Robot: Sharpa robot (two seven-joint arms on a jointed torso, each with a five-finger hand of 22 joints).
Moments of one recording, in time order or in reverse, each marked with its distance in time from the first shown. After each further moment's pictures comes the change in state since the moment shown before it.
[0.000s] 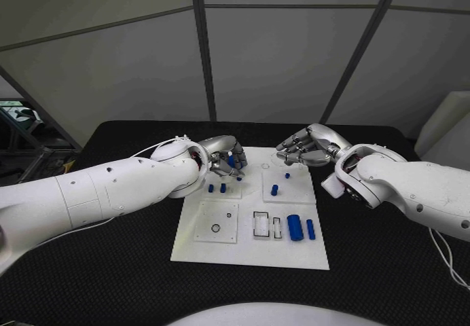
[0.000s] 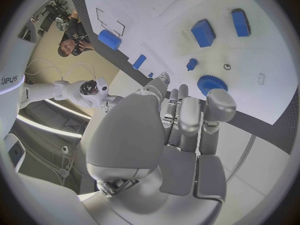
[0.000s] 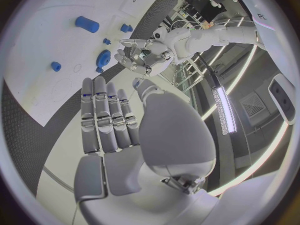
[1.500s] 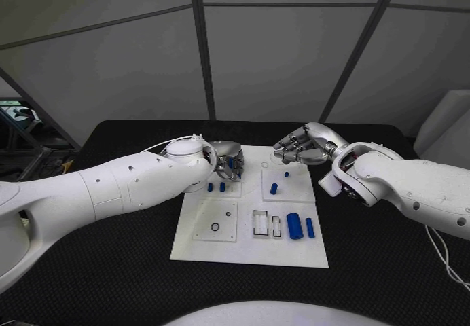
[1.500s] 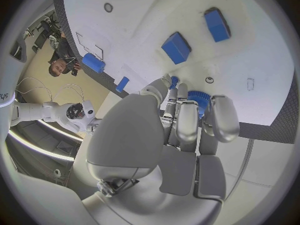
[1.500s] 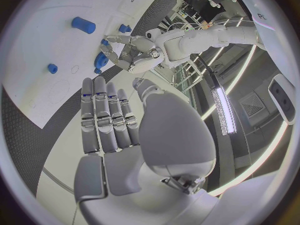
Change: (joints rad) left arm -0.002 0.100 -0.002 -0.122 -0.142 0.167 -0.088; left_hand -0.012 0.004 0.068 -0.021 0.000 0.054 -0.003 -0.016 -0.022 0.056 -0.010 -0.048 -0.046 0.004 -0.005 0.089 0.023 -0.046 0.067 -0.012 0.104 0.092; right arm 0.000 0.008 0.000 0.000 0.000 0.000 0.000; right_hand 0.000 0.000 0.000 0.000 0.004 0.000 0.000 0.000 0.000 0.000 0.000 0.004 0.000 0.000 0.000 0.000 0.000 0.000 0.000 0.000 0.000 -0.001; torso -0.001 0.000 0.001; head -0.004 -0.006
